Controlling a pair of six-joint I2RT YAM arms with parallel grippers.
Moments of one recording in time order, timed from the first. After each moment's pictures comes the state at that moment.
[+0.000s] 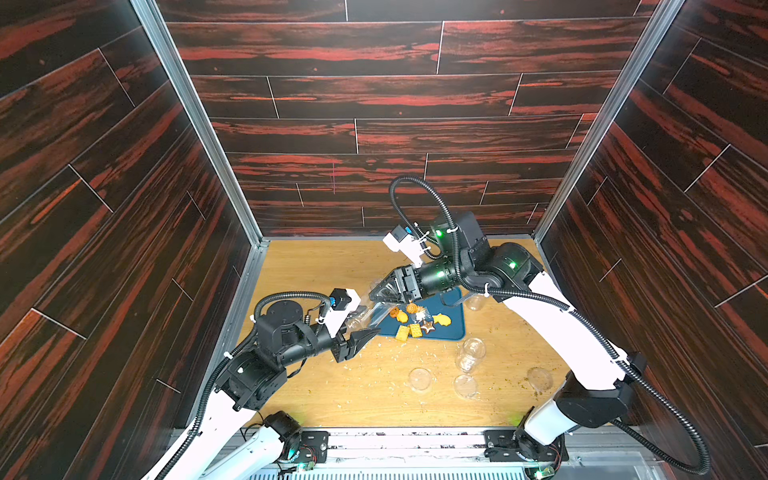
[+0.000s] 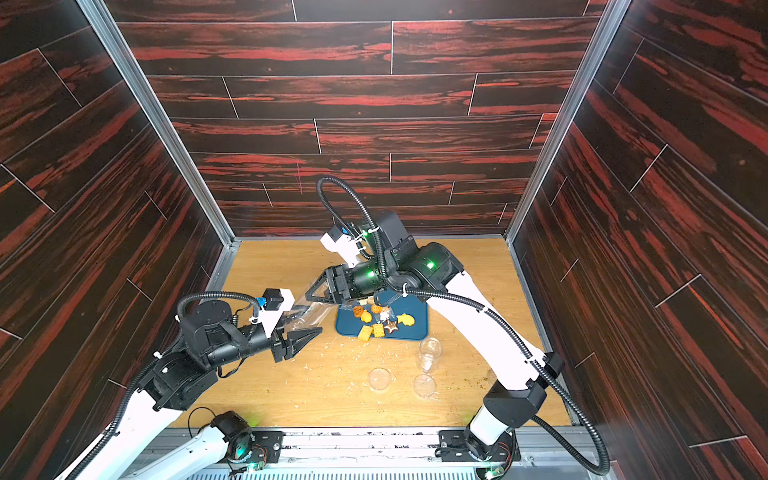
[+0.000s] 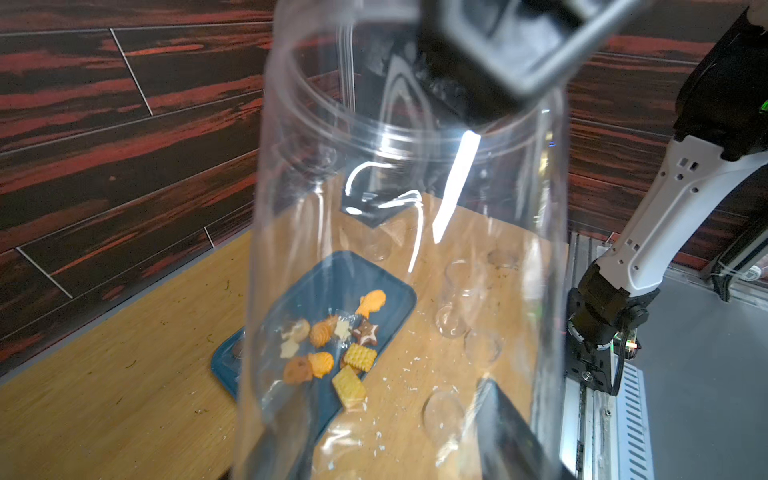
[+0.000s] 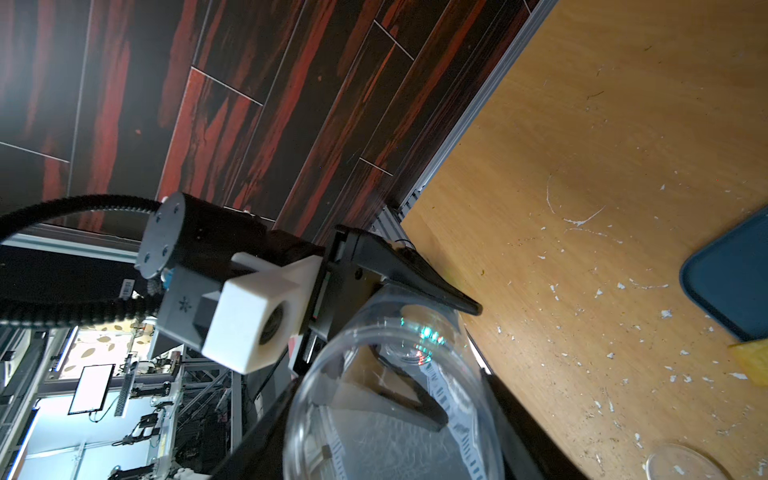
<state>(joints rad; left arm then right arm) -0.58 0.73 0.91 -0.43 0.46 0.08 0.86 1.63 2.03 -1.03 -0.67 0.54</state>
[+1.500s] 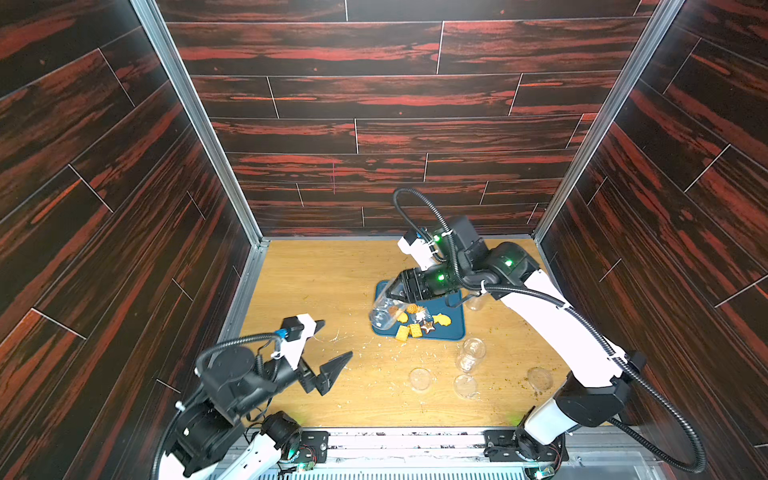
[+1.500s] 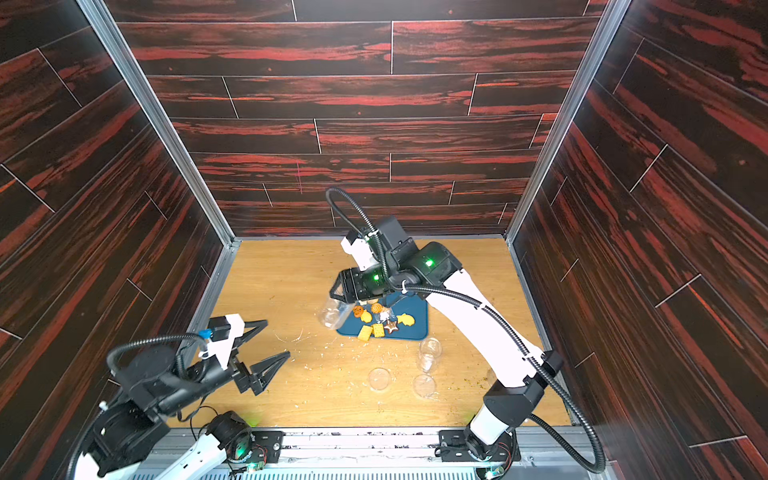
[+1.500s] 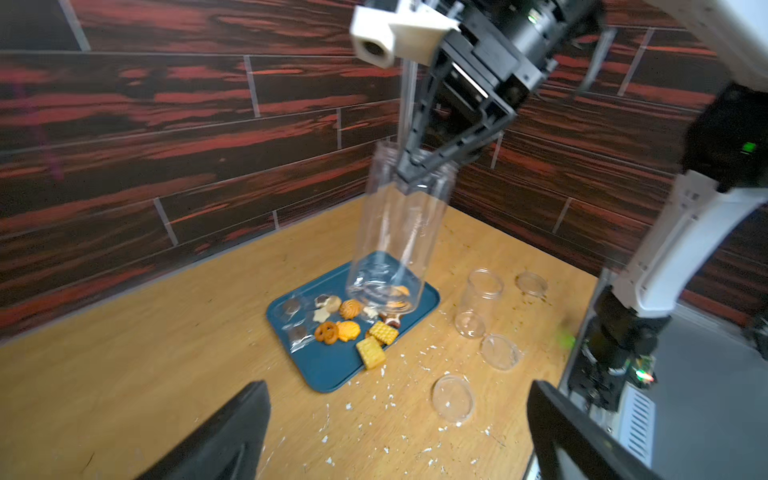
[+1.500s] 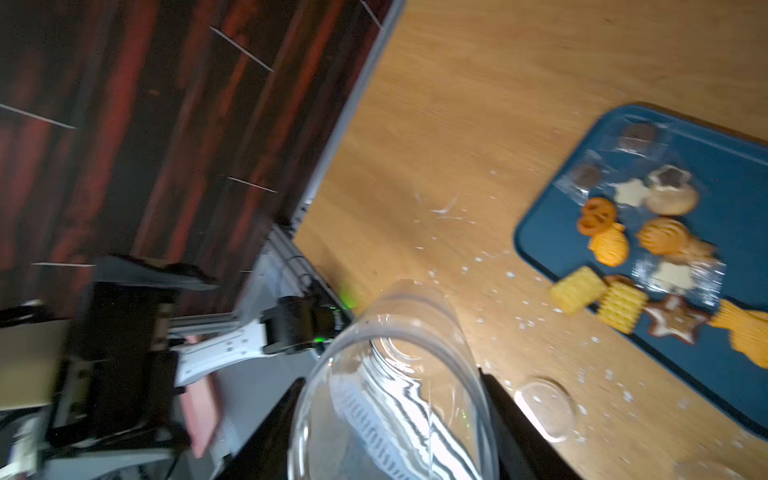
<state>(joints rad) -0.58 0.35 0.84 -0.65 0.24 -0.06 0.83 1.63 1.96 -1.17 -0.34 0.45</state>
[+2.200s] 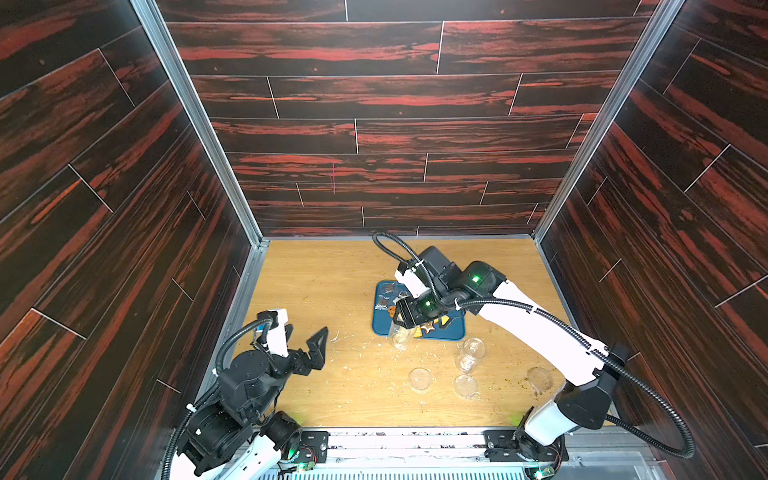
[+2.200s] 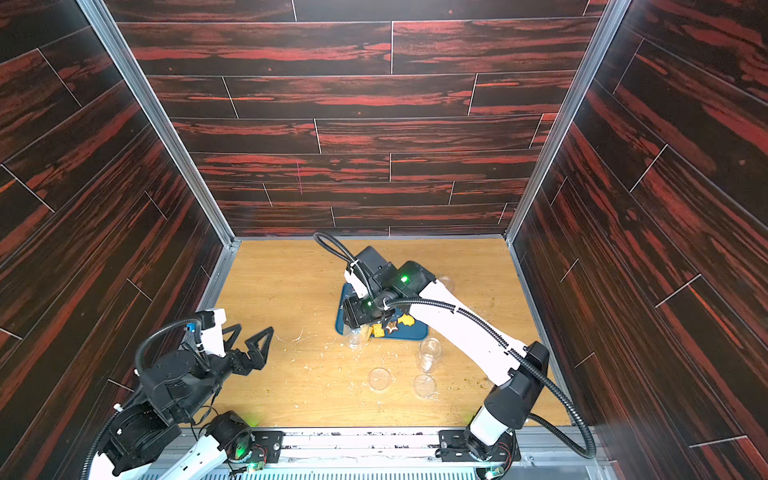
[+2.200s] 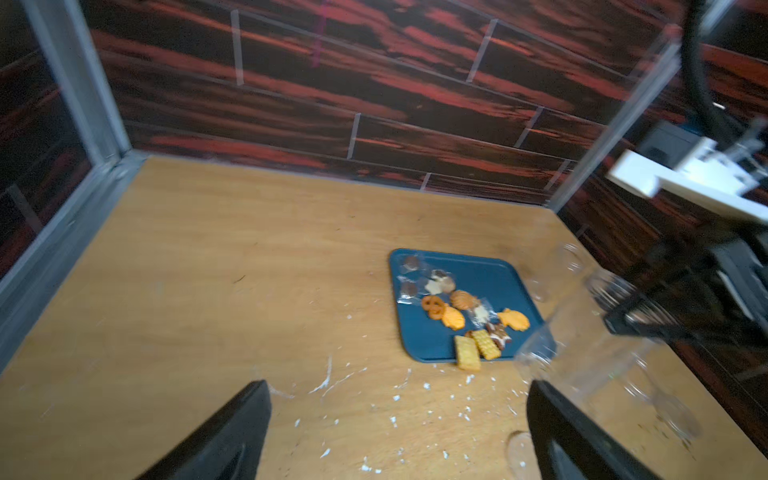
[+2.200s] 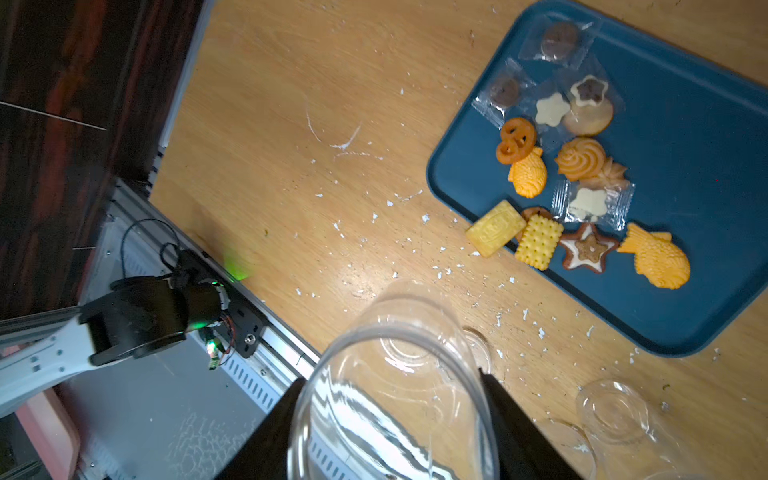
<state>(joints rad) -0.58 0.32 0.76 -0.74 -0.28 -0.45 0.90 1.62 1.71 -1.15 -0.14 0.41</state>
